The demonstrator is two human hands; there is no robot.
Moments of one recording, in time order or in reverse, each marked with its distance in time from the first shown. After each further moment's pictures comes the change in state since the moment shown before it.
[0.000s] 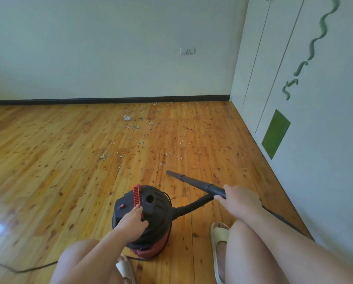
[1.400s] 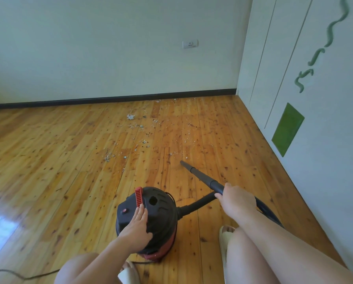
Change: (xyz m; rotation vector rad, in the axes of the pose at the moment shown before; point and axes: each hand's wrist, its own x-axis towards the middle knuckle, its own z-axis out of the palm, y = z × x) left_hand 0.035 -0.011 0.014 0.163 -0.065 0.047; right_hand 0.045 -0.033 0.014 0.033 -0.022 0.202
